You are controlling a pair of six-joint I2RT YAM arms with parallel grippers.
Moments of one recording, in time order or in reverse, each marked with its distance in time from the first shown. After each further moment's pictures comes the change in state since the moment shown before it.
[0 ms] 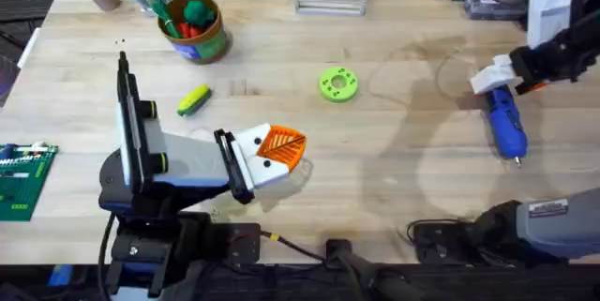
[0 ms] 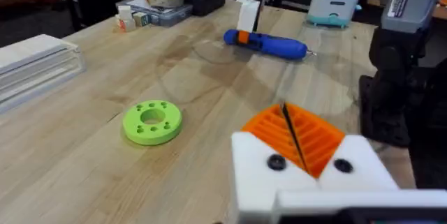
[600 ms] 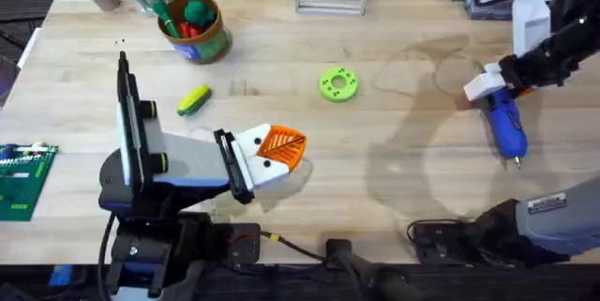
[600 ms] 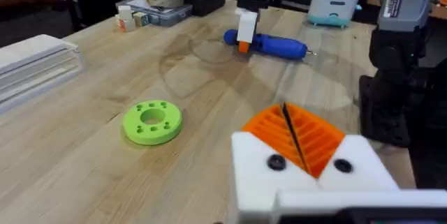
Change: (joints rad) left arm 0.000 0.000 0.000 0.000 0.000 0.000; right arm 0.000 0.092 0.000 0.025 0.000 -0.043
